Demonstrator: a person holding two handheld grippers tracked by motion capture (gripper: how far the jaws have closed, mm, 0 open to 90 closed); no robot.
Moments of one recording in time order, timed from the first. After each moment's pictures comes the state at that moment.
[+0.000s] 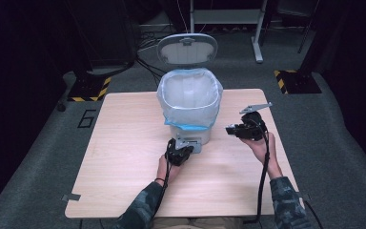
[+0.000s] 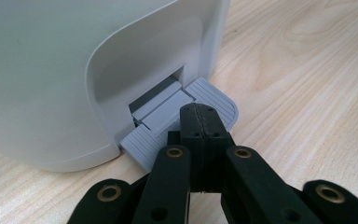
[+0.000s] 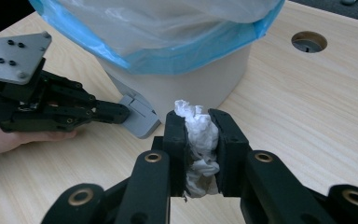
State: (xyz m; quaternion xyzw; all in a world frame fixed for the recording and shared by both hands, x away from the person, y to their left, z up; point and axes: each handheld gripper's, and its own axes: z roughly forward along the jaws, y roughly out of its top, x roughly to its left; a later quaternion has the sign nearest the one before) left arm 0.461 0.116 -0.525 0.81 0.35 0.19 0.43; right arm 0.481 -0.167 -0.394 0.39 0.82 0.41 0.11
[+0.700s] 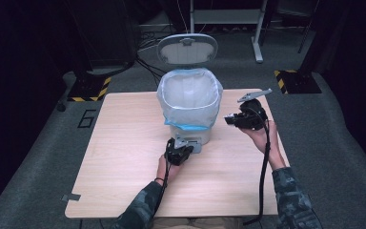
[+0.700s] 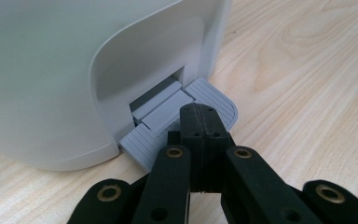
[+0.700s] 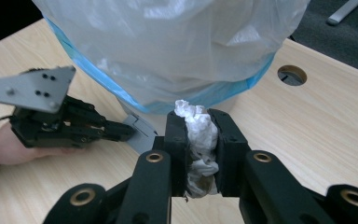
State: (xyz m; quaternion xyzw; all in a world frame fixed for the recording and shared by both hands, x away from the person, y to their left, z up) left arm 0.462 0.117 -0.525 0.81 0.35 0.19 0.43; right arm 0.481 -0.156 -0.342 0.37 0.83 0.40 0.14
